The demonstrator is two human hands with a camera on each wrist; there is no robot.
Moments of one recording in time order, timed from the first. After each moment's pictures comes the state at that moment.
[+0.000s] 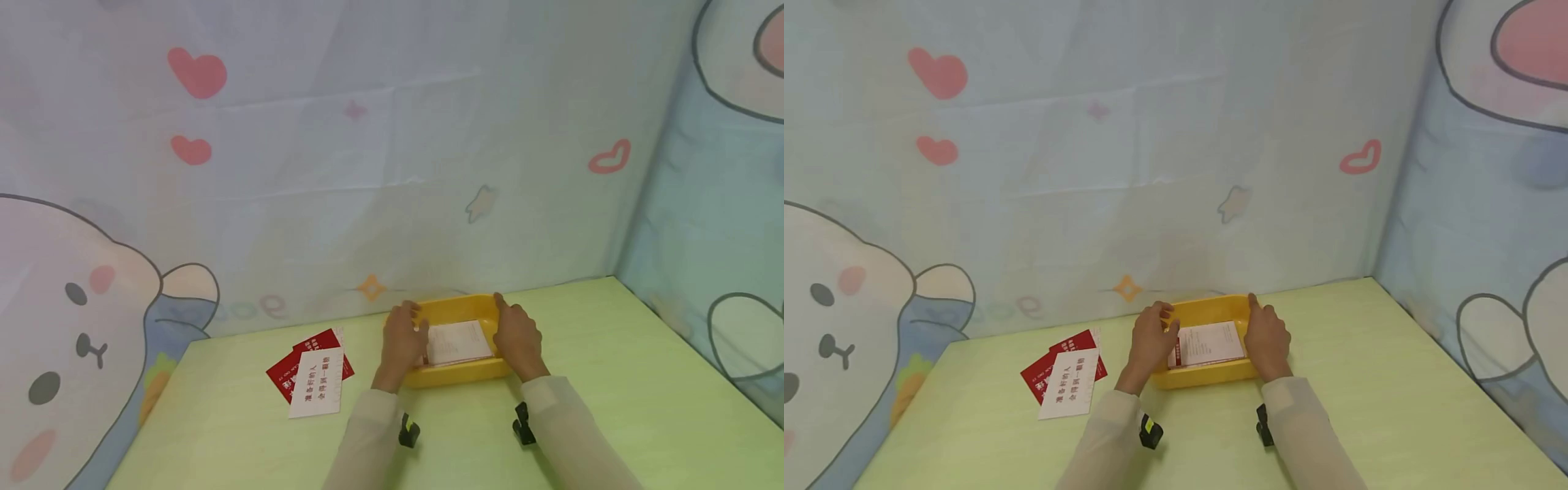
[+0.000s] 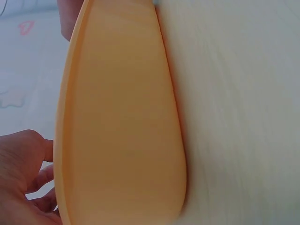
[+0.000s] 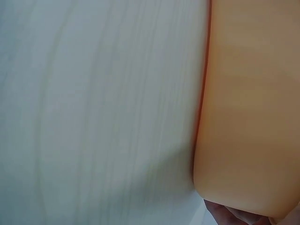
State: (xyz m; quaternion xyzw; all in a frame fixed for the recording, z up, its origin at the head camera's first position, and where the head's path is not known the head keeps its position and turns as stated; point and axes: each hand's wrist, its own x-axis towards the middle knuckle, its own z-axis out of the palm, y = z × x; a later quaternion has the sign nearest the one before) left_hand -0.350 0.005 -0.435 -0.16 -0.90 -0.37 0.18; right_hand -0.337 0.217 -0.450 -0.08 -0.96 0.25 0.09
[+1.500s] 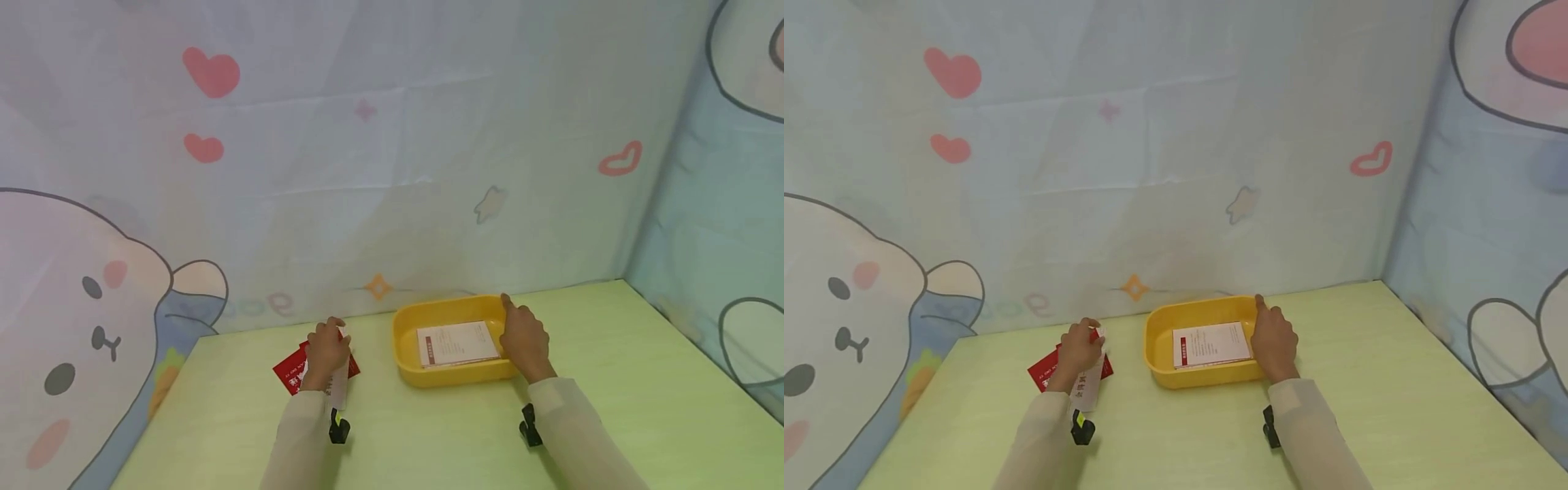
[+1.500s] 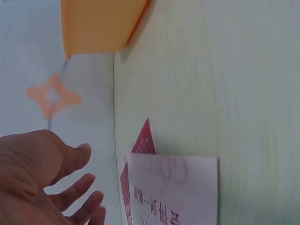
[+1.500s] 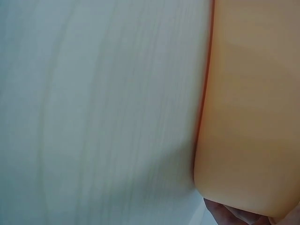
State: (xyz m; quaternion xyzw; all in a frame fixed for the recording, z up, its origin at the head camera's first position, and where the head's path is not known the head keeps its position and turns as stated) left_hand -0.377 -0.126 -0.449 -0.03 -0.96 -0.28 0.09; right_hand -0.337 0.222 -0.450 -0.10 -0.96 0.24 0.08
